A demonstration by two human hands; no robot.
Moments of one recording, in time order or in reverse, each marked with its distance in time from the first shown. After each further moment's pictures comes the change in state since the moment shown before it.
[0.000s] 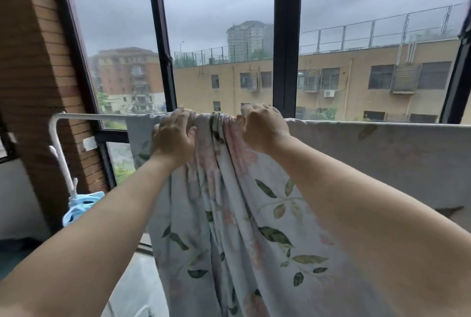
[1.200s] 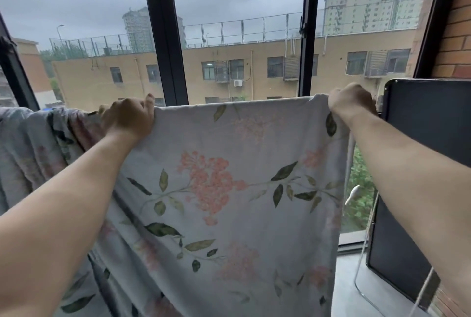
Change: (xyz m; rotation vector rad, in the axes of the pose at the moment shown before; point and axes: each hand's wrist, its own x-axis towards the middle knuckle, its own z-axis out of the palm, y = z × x) left_hand 0.016 0.214 0.047 -0.097 -0.055 0.047; right_hand -0.184 0.315 -0.202 -0.073 0.311 1.188
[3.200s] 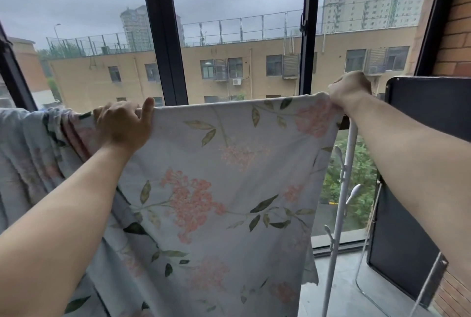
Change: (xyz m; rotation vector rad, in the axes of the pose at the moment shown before) left_hand -0.004 -0.026 0.022 -0.039 0.175 0.116; right_hand 0.015 -0.019 0.001 0.206 0.011 -0.046
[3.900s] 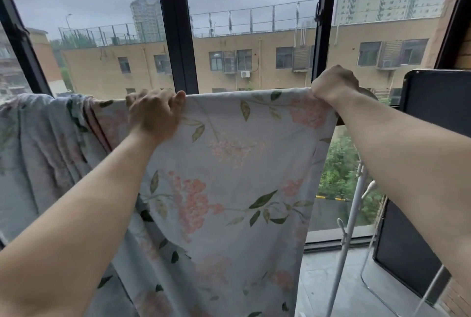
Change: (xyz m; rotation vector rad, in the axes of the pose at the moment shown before) left_hand -0.010 0.027 -0.006 0.011 -0.046 0.157; right_hand -0.042 -0.041 0.030 -0.309 -0.112 -0.092
